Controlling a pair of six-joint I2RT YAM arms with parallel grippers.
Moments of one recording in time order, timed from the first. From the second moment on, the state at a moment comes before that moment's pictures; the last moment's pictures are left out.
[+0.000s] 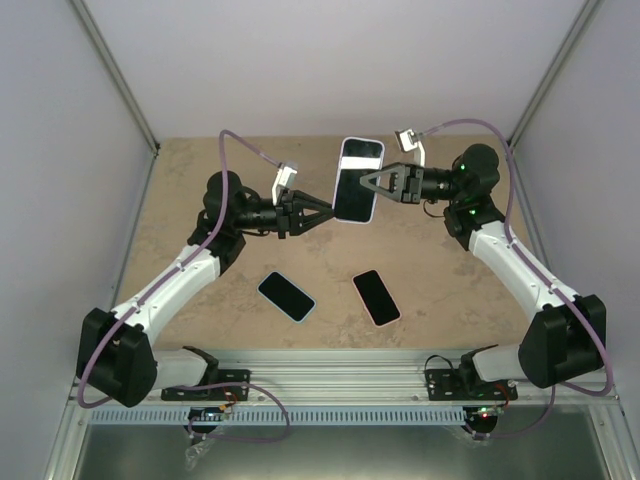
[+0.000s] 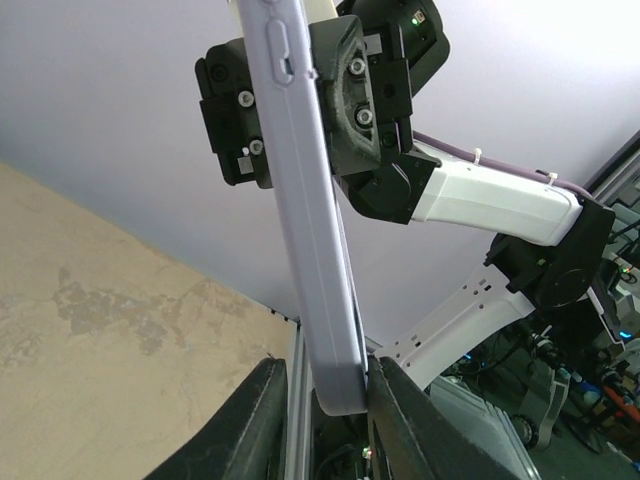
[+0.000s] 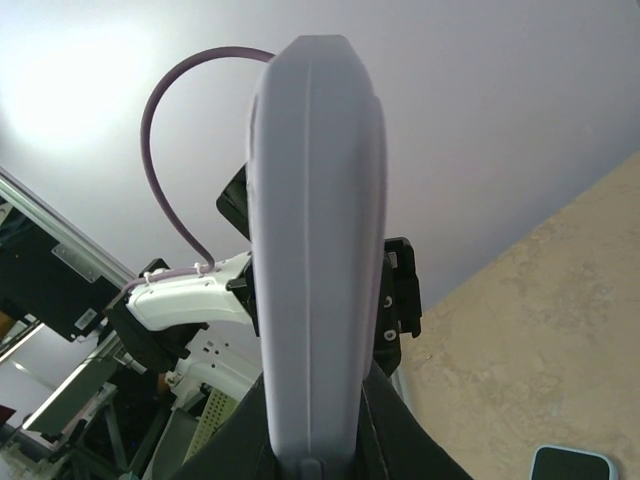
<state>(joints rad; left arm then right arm) -0.44 1.27 0.92 0.45 1.10 -0.65 0.32 1.37 1.10 0.53 -1.21 1.01</state>
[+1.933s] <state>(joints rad) -0.44 1.27 0.95 0.32 1.08 -0.53 0.34 1.38 1.02 0.86 -1.23 1.18</state>
